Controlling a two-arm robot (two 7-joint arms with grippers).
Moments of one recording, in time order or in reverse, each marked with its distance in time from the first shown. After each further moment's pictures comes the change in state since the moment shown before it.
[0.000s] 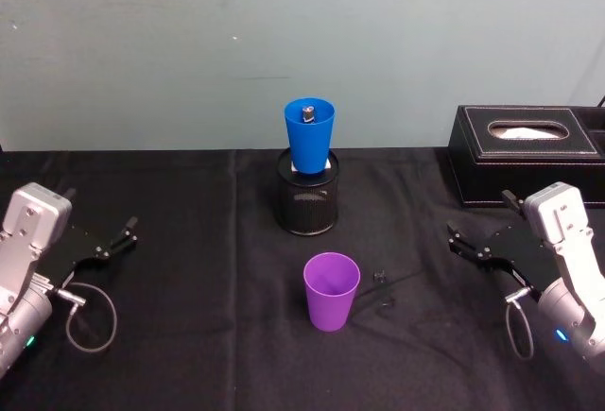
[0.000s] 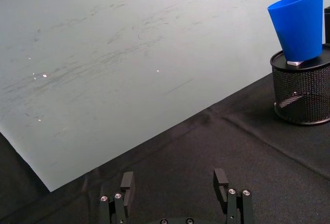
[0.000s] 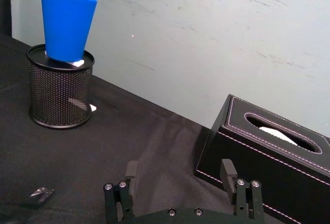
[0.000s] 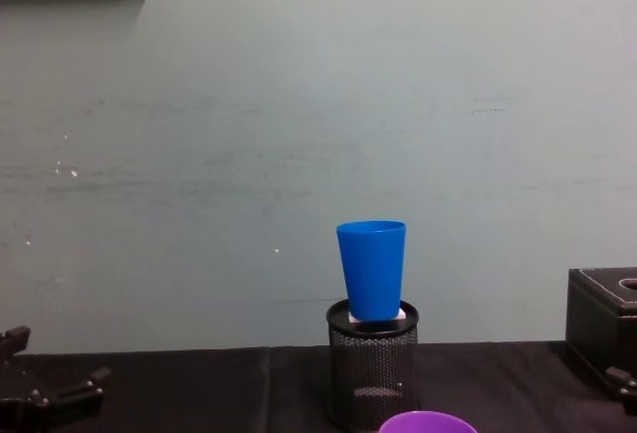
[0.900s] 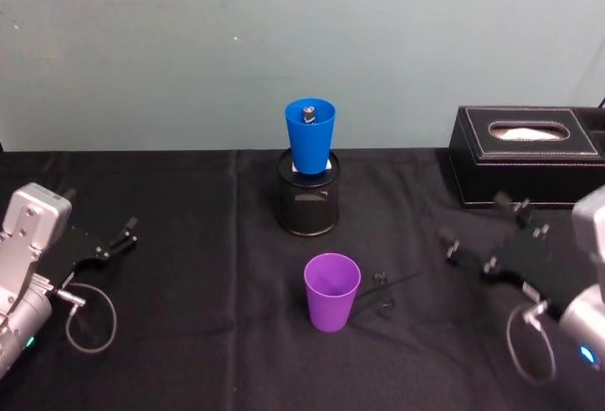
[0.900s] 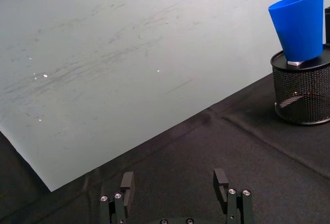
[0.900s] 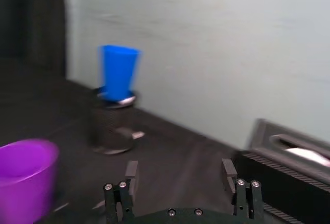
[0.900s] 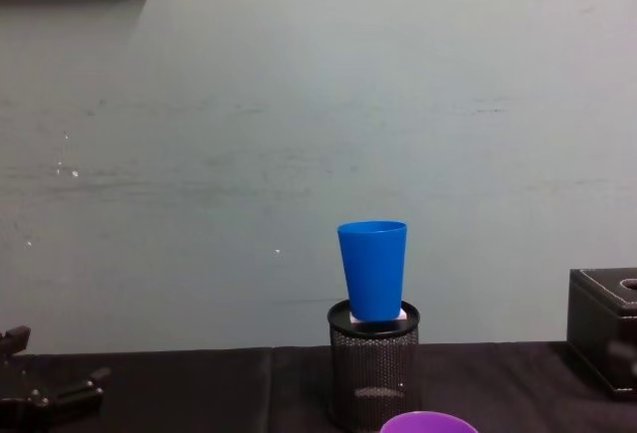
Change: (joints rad) left arm 0.000 0.000 0.000 0.000 0.000 0.000 0.000; right arm -0.124 0.061 0.098 -0.144 0.142 -0.067 0.186
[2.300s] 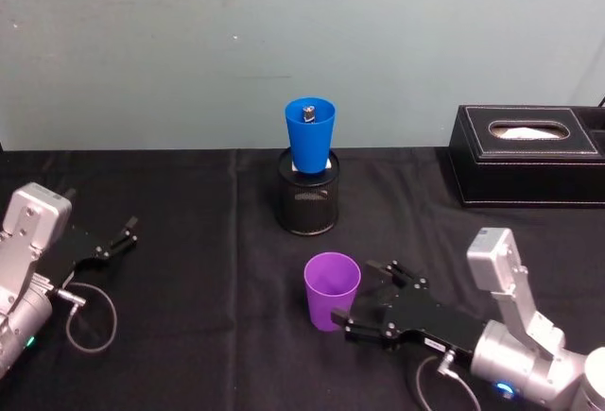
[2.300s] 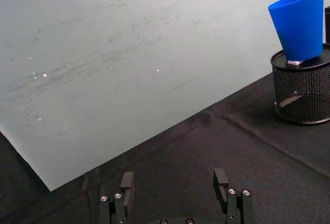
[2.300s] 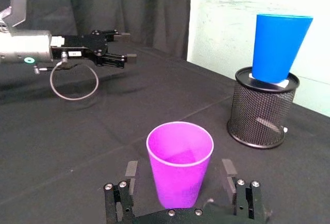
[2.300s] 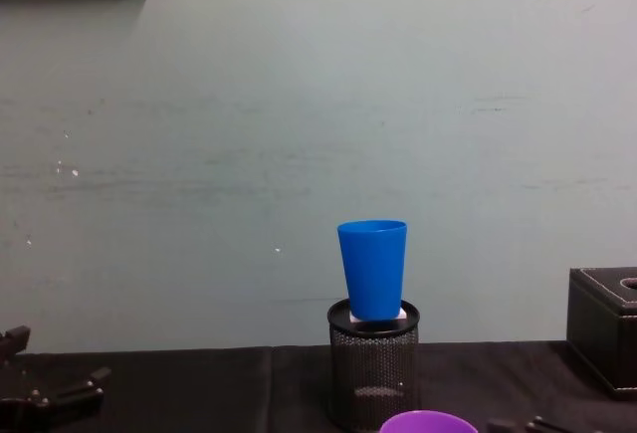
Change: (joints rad) left arm 0.000 0.000 0.000 0.000 0.000 0.000 0.000; right arm 0.101 -0.142 -0.110 0.150 0.020 0.033 0.428
